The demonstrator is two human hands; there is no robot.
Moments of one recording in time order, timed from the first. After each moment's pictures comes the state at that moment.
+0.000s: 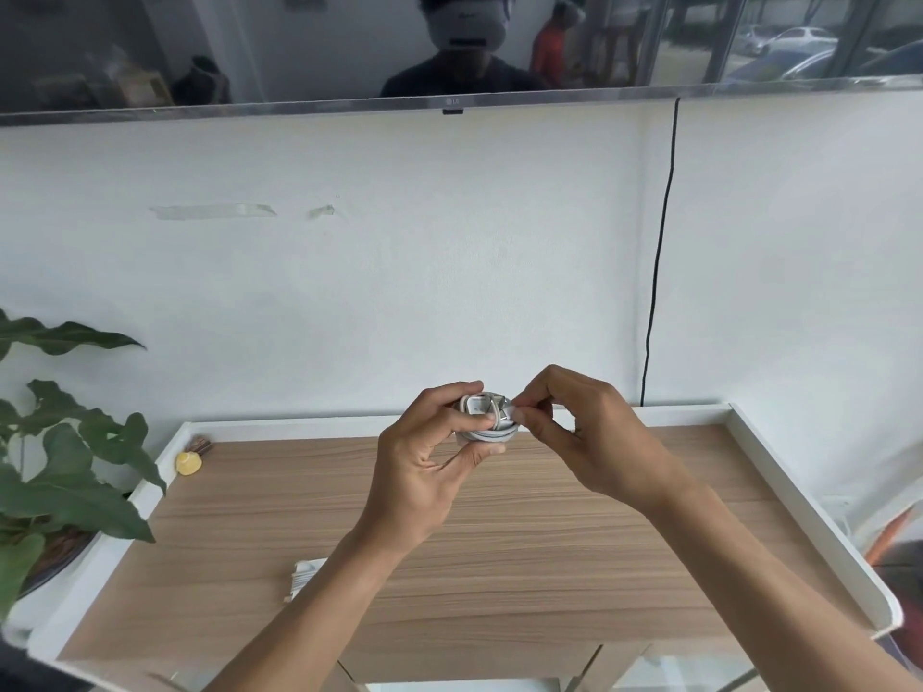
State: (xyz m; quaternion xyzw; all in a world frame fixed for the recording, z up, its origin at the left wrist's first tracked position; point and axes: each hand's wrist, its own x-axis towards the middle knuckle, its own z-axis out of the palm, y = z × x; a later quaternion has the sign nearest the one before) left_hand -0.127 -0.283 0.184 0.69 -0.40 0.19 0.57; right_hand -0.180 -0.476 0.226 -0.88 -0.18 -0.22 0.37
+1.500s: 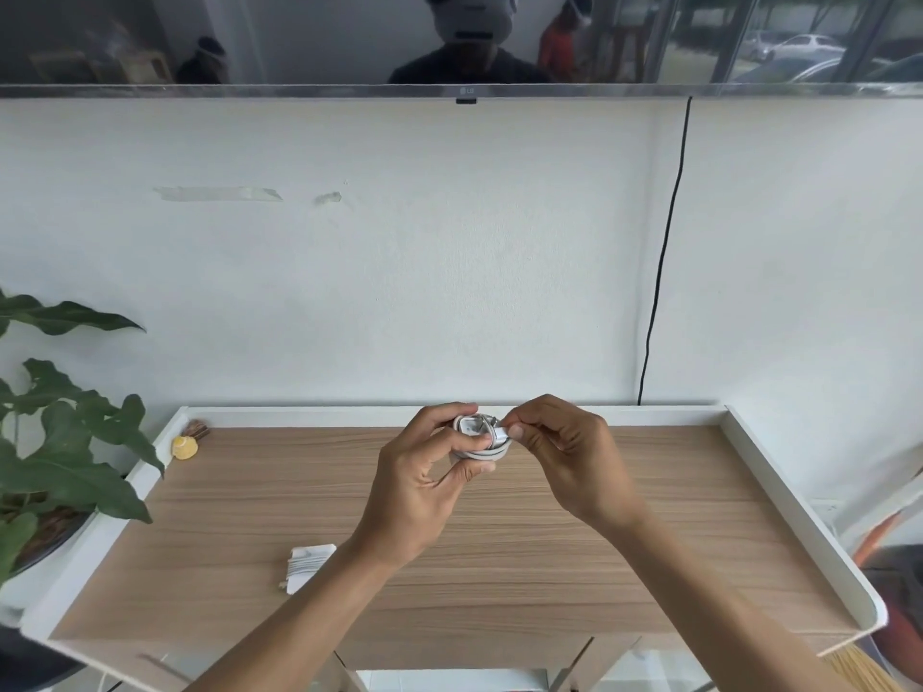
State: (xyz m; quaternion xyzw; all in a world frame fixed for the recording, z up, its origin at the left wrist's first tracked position) left_hand -0.132 -0.272 0.157 0.71 -0.39 0.18 0.56; right_hand -0.175 -0.457 0.175 -0.83 -0.10 -0.24 0.50
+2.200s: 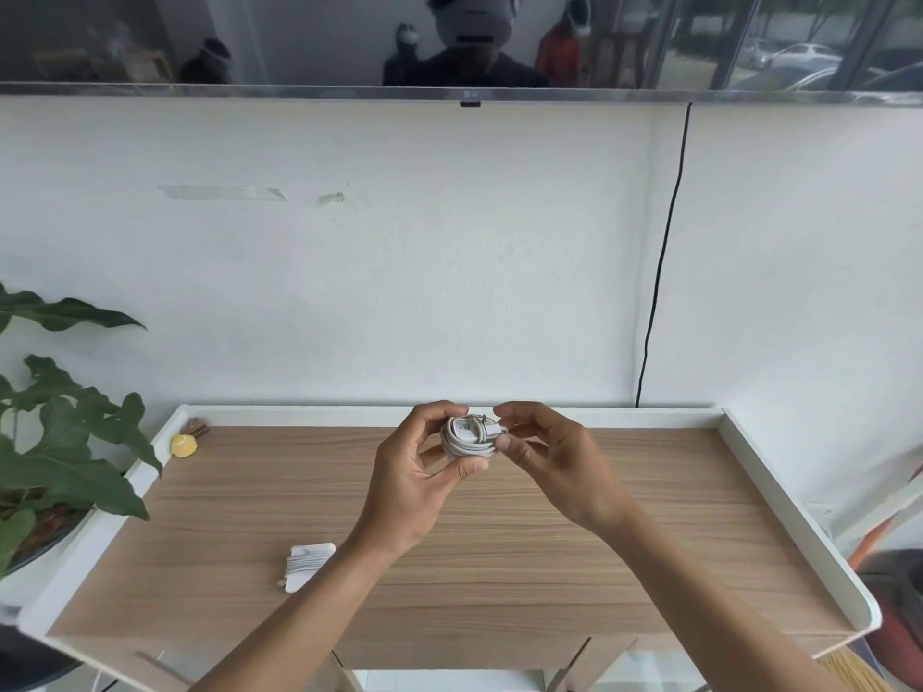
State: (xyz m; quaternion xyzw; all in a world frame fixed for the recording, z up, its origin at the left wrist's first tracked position) left_hand -0.129 -0.272 0.148 0.66 -0.28 0.03 0.70; right_hand -0.176 -0.451 0.169 -0.78 -0.03 -0.09 0.62
